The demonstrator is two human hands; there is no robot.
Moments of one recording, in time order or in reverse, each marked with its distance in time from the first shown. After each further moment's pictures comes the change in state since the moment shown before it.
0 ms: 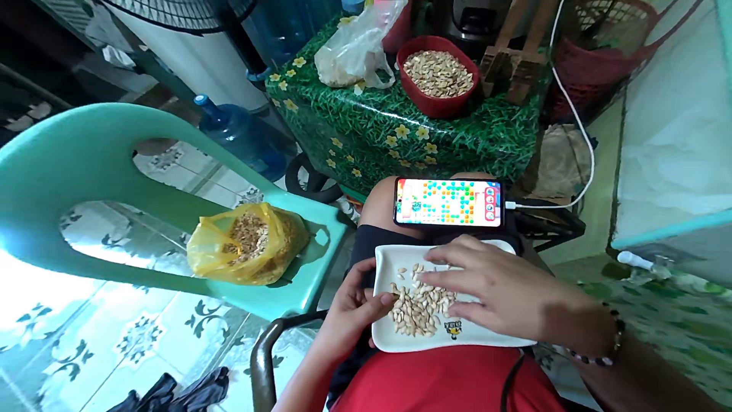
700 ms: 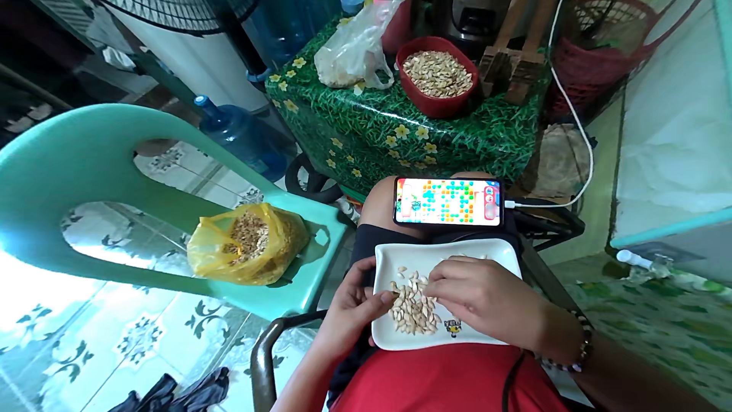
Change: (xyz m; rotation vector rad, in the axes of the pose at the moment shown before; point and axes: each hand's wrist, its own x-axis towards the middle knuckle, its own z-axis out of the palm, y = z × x) left_hand 0.001 0.002 0.001 0.019 0.018 -0.015; right_hand 0.003 0.002 0.035 0.010 0.318 -0.156
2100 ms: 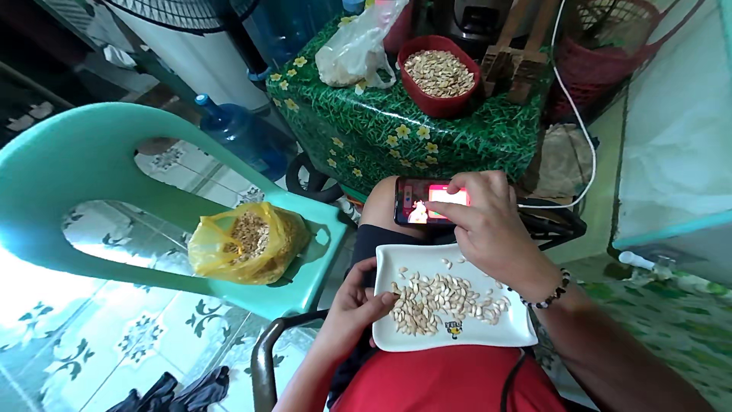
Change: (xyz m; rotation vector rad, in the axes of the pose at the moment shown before) left_hand -0.001 -0.002 -0.001 -0.010 -0.011 0.003; right_hand 0.039 0.038 -0.017 -0.339 0.277 0.276
